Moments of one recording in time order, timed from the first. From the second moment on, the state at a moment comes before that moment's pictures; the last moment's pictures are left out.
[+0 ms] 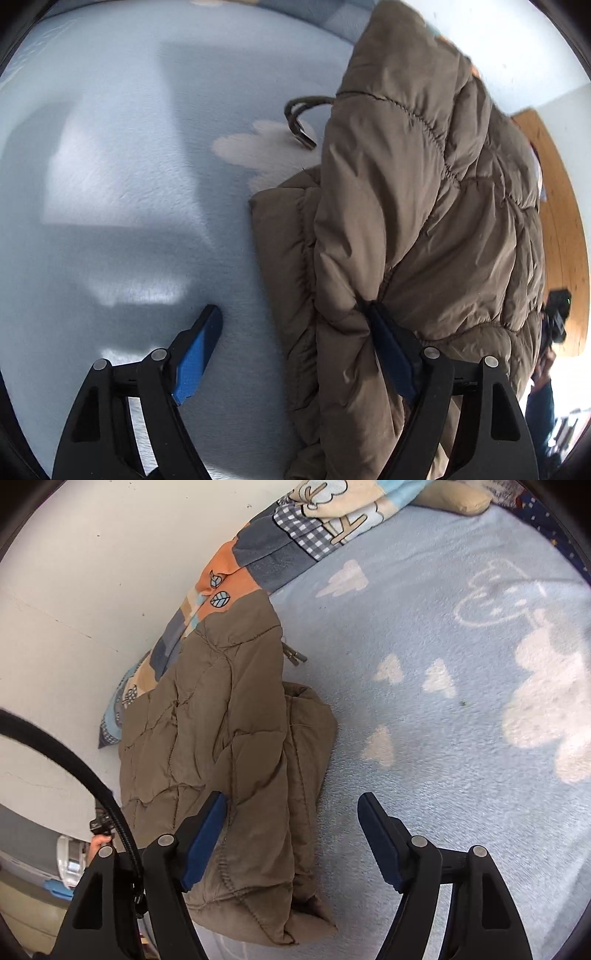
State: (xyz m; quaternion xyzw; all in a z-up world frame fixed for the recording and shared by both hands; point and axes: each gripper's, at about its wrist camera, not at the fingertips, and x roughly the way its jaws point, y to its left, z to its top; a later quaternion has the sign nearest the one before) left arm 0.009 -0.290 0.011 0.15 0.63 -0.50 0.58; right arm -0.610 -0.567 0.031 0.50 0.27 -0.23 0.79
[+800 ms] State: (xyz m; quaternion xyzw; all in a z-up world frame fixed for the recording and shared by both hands) left arm 0.017 -0.357 0.011 0.19 0.62 -0.55 0.52; right arm -0.476 -0.586 -0.015 0.44 0.36 0.00 0.82
